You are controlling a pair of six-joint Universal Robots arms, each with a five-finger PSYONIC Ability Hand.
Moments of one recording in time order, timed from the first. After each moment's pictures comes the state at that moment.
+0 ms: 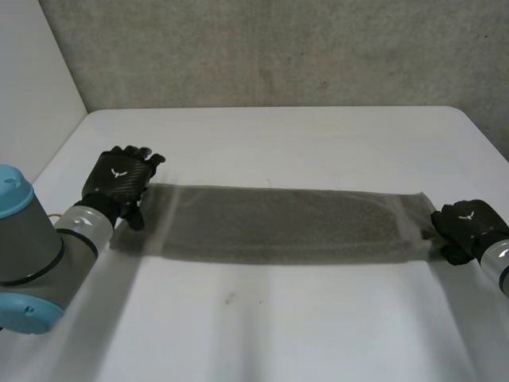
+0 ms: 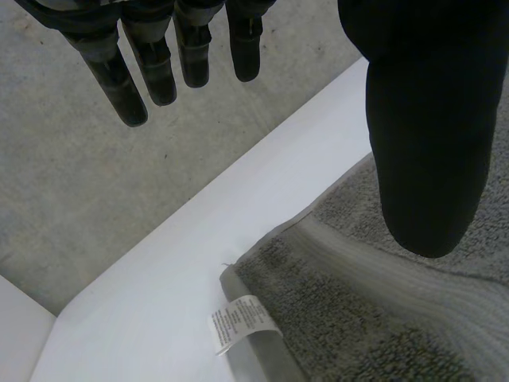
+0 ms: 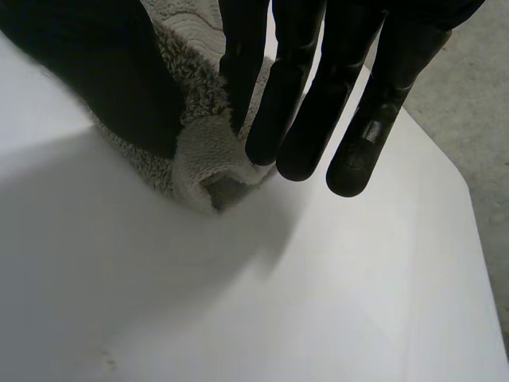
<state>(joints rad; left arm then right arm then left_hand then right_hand) 4.47 -1.91 -1.78 3.54 -1.40 3.54 1.47 -1.16 1.87 -0.28 1.24 2.43 0.22 0.21 0.22 0.21 0.04 1.06 1.17 1.19 1.19 0.93</state>
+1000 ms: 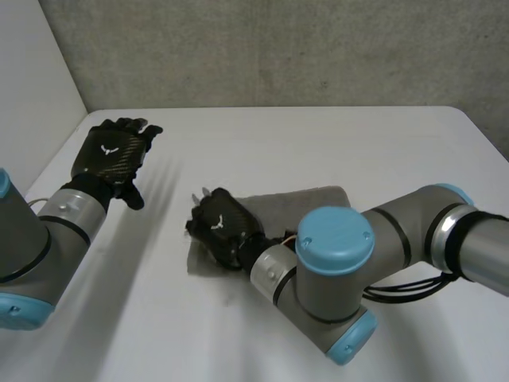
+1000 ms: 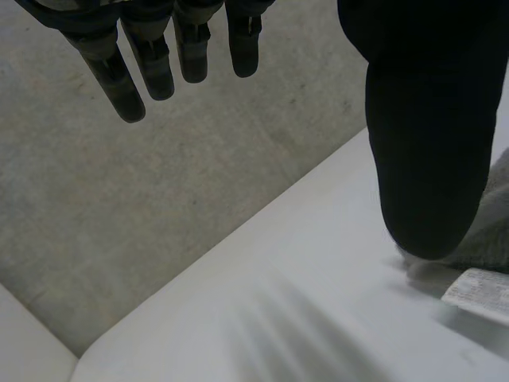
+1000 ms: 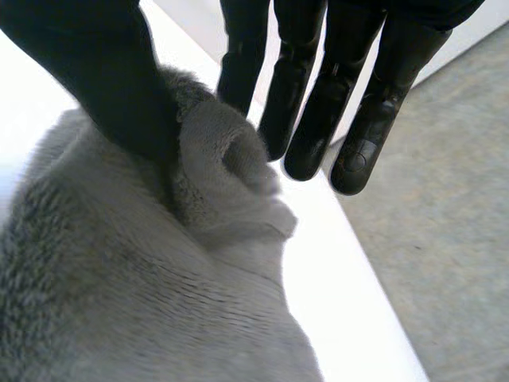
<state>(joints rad) 4.45 -1.79 -1.78 3.54 -1.41 3.46 2.38 -0.85 1.32 -0.35 1.29 2.47 0.19 0.18 0.19 0.18 0.03 0.99 1.00 1.00 1.01 0.83</state>
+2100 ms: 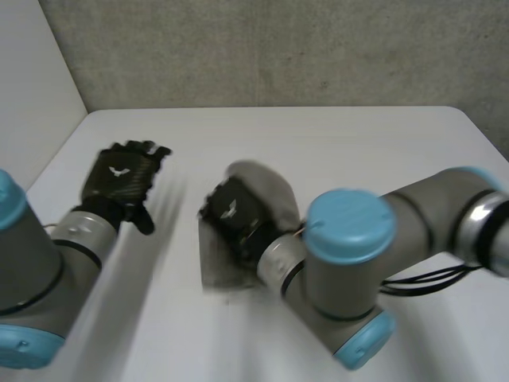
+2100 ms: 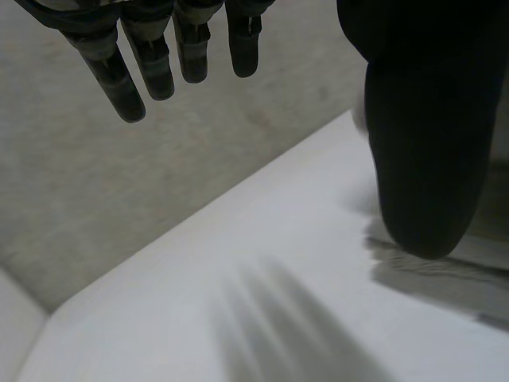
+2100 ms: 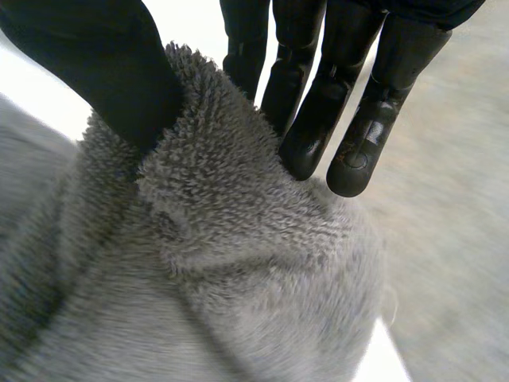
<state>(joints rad) 4.35 -1.73 -1.82 3.44 -1.56 3.41 2.39 -0.93 1.33 -0.23 1.38 2.44 0.19 0.18 0.19 0.18 0.03 1.00 1.17 1.19 1.20 0.95</state>
